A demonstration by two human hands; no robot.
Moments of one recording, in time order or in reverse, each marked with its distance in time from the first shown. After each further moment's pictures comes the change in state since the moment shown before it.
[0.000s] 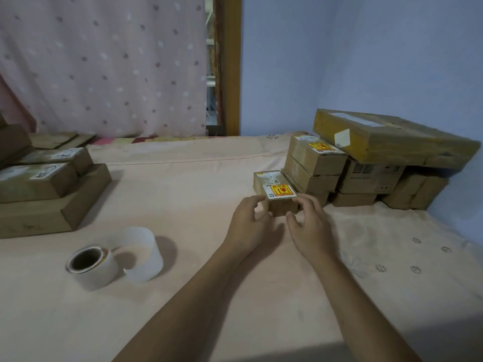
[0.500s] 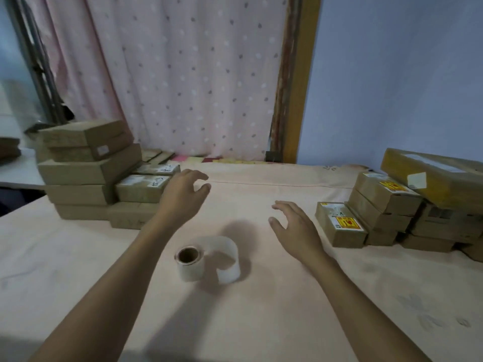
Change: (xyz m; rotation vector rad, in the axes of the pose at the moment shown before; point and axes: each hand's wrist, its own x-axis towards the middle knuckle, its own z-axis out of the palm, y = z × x) left_hand -0.031 0.010 -0.299 0.628 0.393 0.035; right_hand 0.008 -0.160 0.073 0.056 -0.364 -0.280
